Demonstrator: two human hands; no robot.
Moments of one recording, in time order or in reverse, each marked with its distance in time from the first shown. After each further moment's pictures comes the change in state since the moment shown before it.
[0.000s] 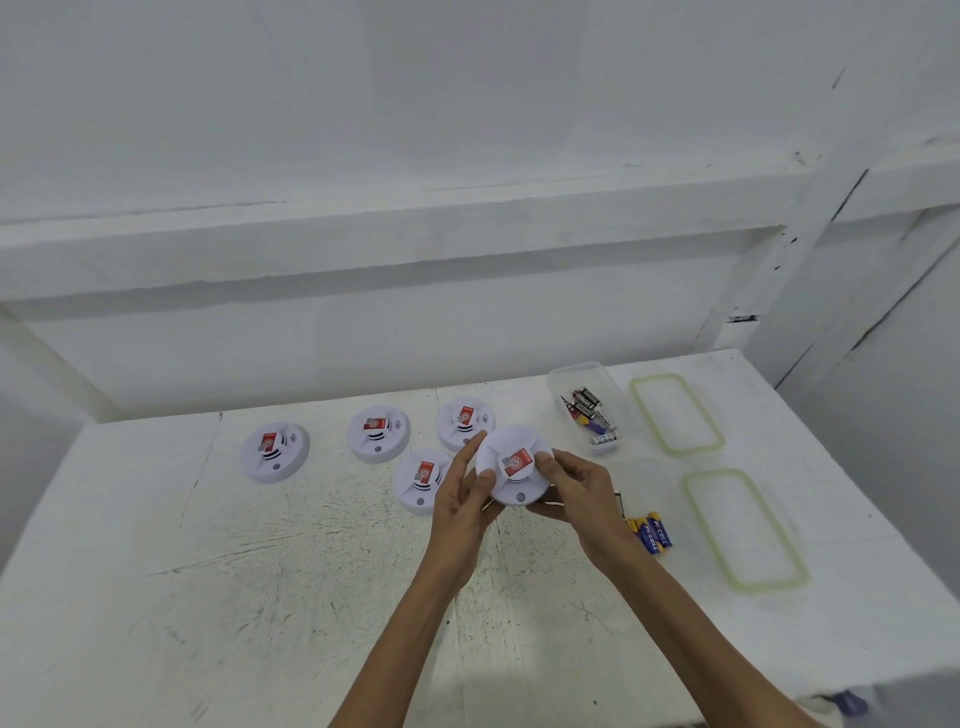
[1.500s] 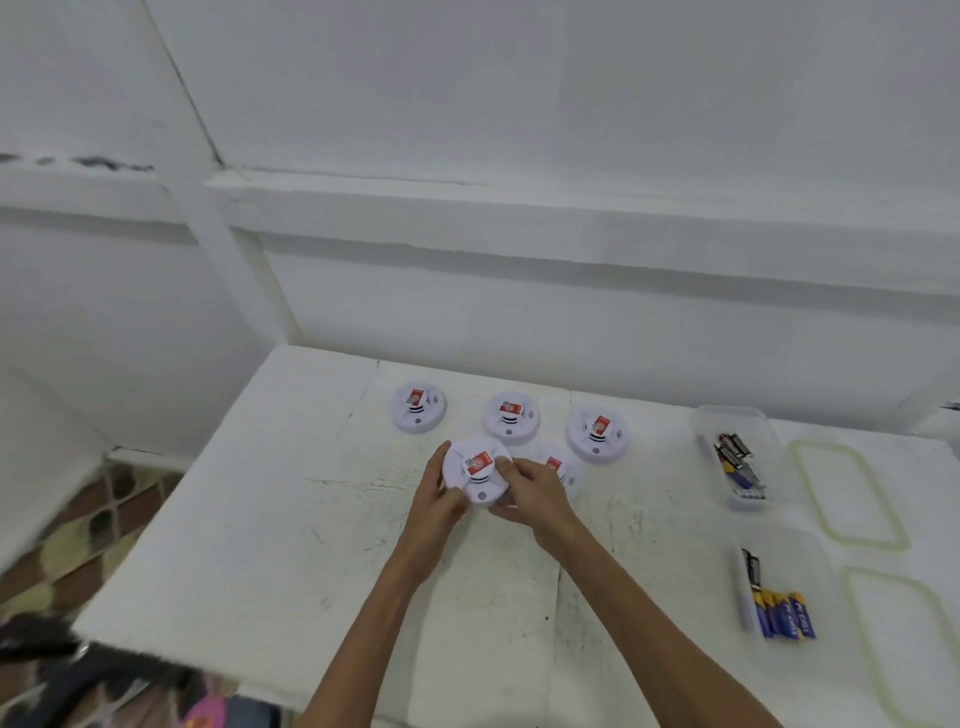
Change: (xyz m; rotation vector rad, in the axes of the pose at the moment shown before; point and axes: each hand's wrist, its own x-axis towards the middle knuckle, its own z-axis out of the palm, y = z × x) left_hand -0.032 0.036 -0.162 0.276 0.247 0.037; right_hand 0.022 0.047 0.174 -0.157 -0.312 0.217
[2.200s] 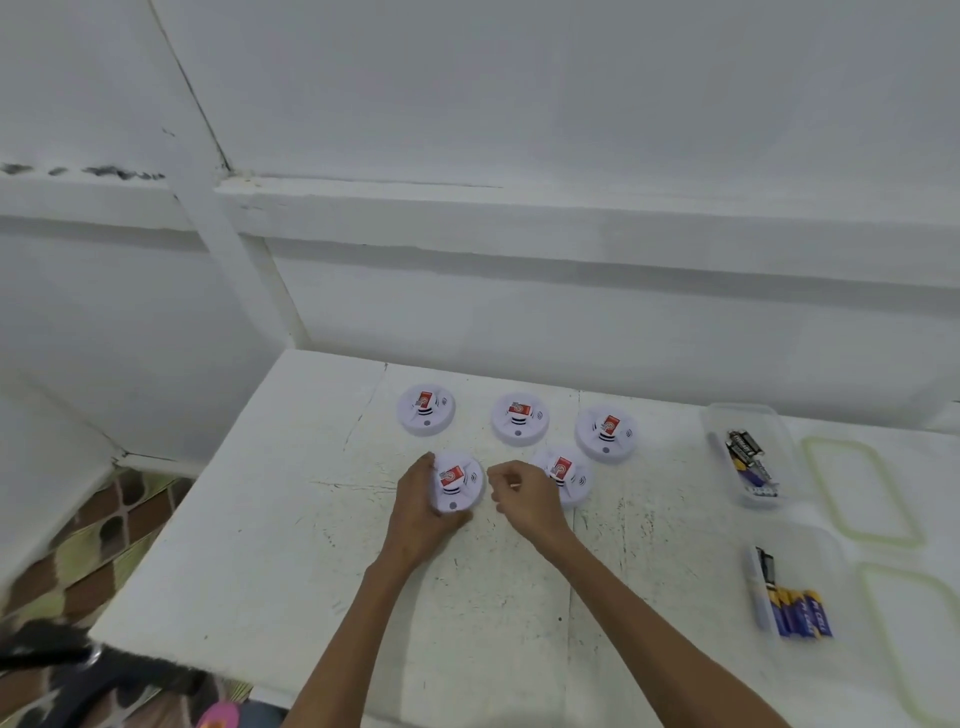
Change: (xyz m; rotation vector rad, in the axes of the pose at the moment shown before) left_hand 0.029 -0.040 -0.049 0.591 0.092 0.047; right_hand 0.011 0.018 0.021 -0.465 0.046 -0.266
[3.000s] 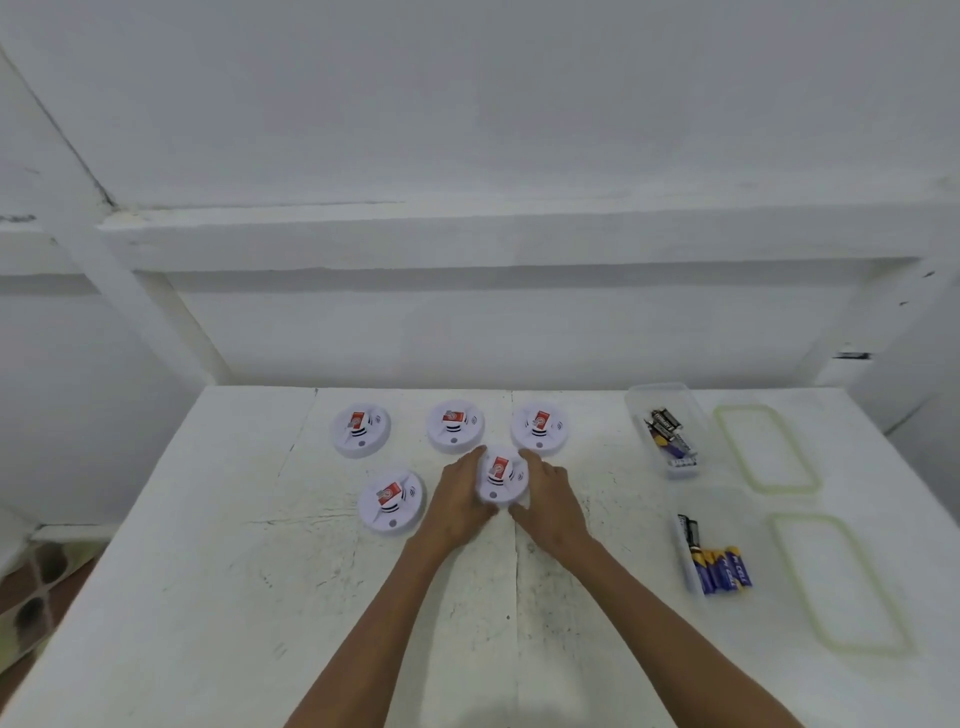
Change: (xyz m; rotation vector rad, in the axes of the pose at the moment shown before) left_hand 0.024 0.080 0.096 0.120 -0.265 0.253; right_hand 0.008 0.083 -0.077 -0.466 0.097 -0.059
